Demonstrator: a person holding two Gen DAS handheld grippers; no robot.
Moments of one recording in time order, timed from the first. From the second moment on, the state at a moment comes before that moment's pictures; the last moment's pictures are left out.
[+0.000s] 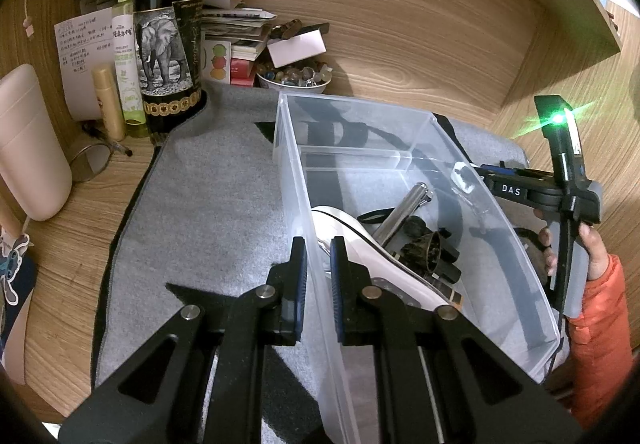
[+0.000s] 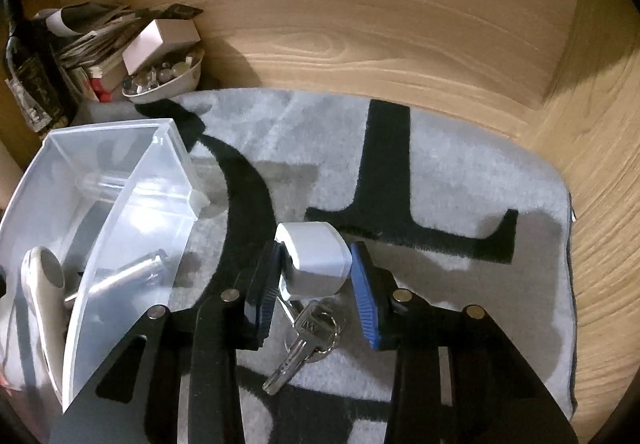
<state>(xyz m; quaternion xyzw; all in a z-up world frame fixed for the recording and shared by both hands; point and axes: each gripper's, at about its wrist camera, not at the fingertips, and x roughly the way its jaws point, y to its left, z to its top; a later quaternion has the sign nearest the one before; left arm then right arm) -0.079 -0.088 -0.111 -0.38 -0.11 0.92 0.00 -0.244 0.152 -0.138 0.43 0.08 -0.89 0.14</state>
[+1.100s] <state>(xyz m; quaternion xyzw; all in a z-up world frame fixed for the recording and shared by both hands) -0.083 -0.093 -0.109 -0.38 -0.11 0.92 0.01 -0.163 0.062 -0.079 0.35 0.17 -0.88 0.28</state>
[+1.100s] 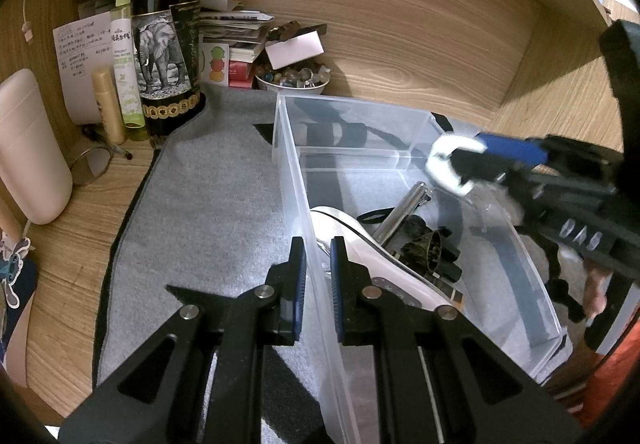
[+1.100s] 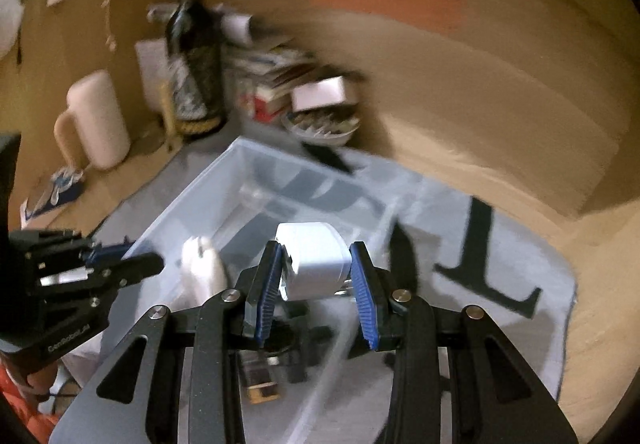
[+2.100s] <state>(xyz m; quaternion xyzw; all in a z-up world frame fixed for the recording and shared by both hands) -0.086 -0.093 -0.112 -0.38 -0.11 0.92 0.00 -0.161 0.096 -0.050 0.31 0.15 -0.91 0.22</state>
